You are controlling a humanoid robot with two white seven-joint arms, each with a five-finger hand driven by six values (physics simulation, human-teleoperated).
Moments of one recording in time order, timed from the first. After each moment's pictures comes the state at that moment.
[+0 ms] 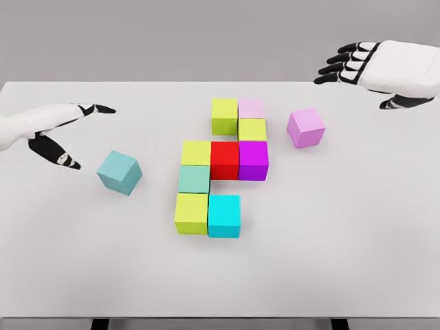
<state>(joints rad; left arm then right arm) -0.76 1.16 -0.92 -1.76 0.16 0.04 -0.36 -0.77 -1.01 0.49 -1.68 0.30 -0.61 0.61</state>
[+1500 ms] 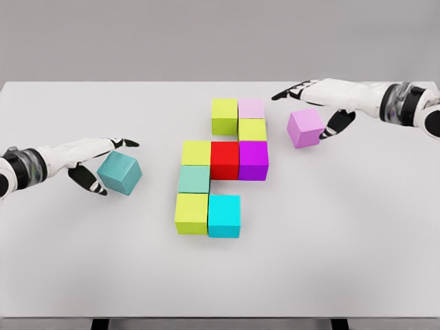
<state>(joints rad) -0.75 1.02 -1.08 -1.68 0.08 0.12 -0.29 -0.83 -0.75 0.75 -1.45 0.21 -0.25 0.61</state>
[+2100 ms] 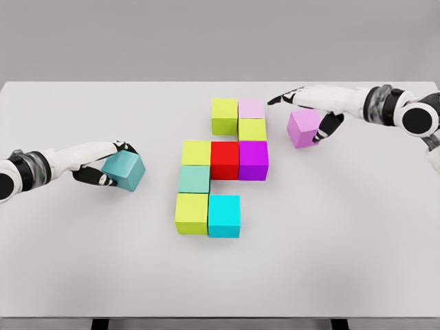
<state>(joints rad) -0.75 0.99 -1.10 -1.64 0.10 0.11 -0.28 -0.88 -0.68 0.82 -1.33 0.24 -0.22 0.61</state>
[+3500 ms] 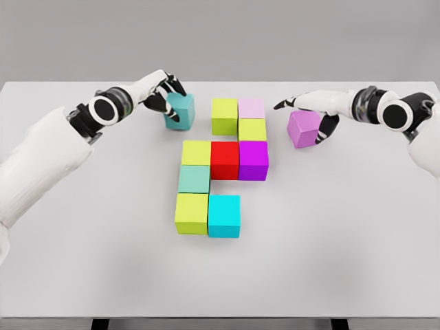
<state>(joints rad) -0.98 0.38 -1.02 -1.01 0.21 0.27 -0.14 -0.94 -0.57 0.88 -1.09 0.33 -0.22 0.61</state>
